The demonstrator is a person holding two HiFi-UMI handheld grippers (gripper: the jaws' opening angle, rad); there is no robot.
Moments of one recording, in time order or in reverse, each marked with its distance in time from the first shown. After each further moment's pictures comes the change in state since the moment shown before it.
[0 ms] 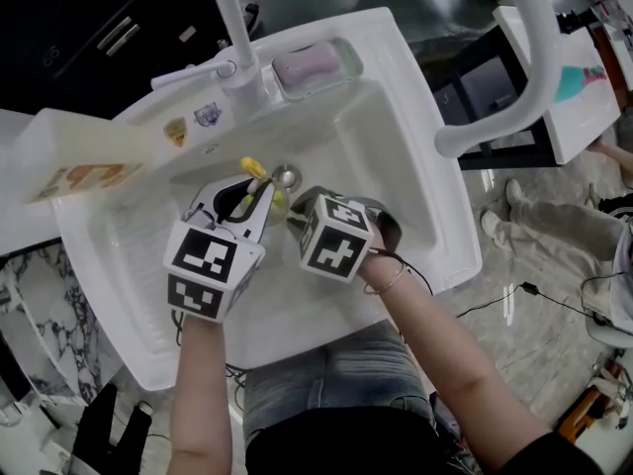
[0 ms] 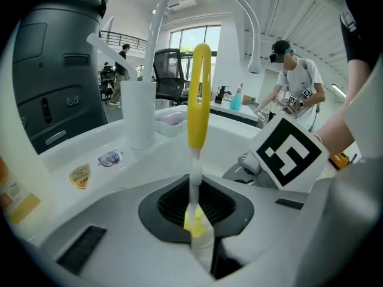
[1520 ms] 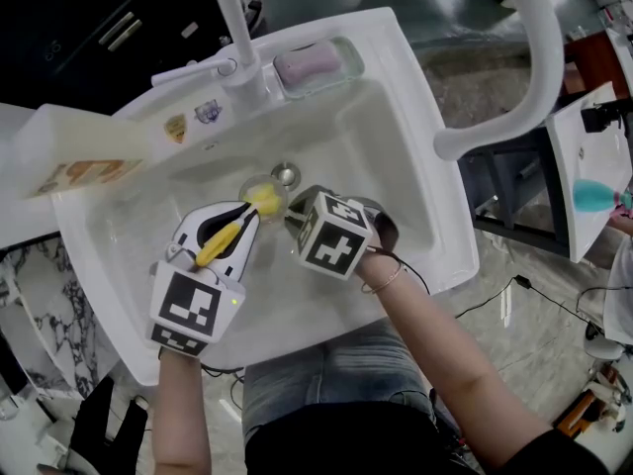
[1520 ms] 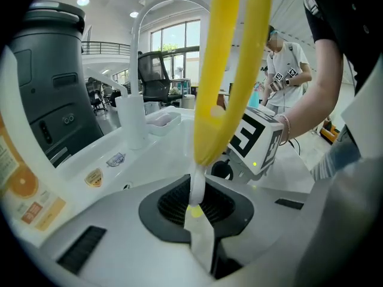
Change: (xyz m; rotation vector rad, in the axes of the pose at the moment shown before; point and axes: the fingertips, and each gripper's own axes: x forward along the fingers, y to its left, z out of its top) left arm -0.041 -0.019 -0.015 0.189 0.027 -0.015; right arm -0.001 0.001 0.001 0.030 -0.014 0.021
